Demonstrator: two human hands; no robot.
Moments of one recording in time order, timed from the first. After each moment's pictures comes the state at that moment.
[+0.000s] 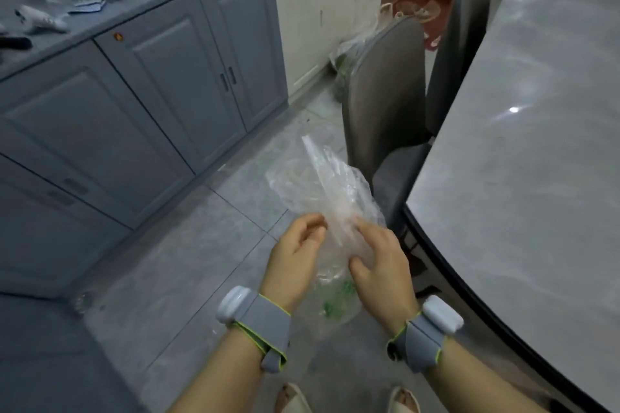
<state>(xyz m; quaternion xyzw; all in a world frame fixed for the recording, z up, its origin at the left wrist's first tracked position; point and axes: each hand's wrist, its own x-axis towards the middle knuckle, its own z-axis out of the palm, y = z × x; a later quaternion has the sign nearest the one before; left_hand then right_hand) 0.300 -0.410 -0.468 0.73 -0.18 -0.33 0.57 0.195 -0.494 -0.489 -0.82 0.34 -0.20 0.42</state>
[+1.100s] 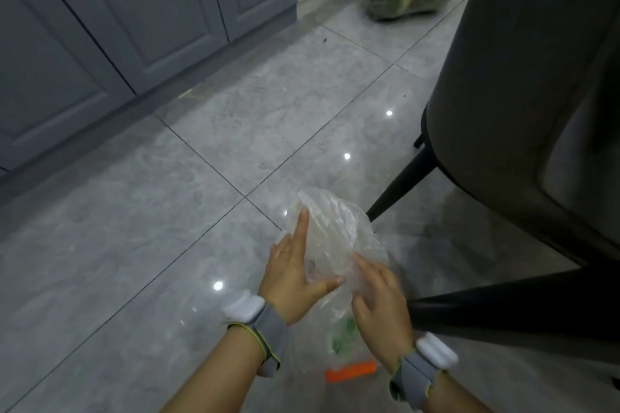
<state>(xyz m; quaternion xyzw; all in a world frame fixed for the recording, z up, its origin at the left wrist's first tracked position) 0.413 -0.452 -1.030 0.83 -0.34 -0.29 0.34 0.278 -0.544 -1.038 -0.83 0.36 -0.06 0.42</state>
